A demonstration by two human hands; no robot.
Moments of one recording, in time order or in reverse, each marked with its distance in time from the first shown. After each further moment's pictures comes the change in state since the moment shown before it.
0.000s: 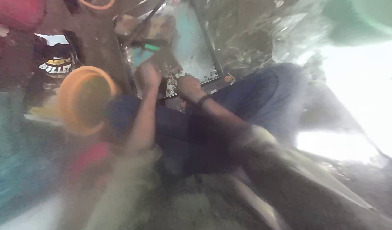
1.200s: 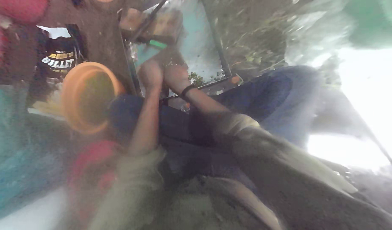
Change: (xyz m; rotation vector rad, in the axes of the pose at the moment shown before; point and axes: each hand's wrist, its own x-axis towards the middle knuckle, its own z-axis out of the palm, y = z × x) left_hand 0.014 -0.007 0.009 0.066 0.015 -0.066; right_hand 0.041 -0.057 -0.002 -0.030 0.118 -0.120
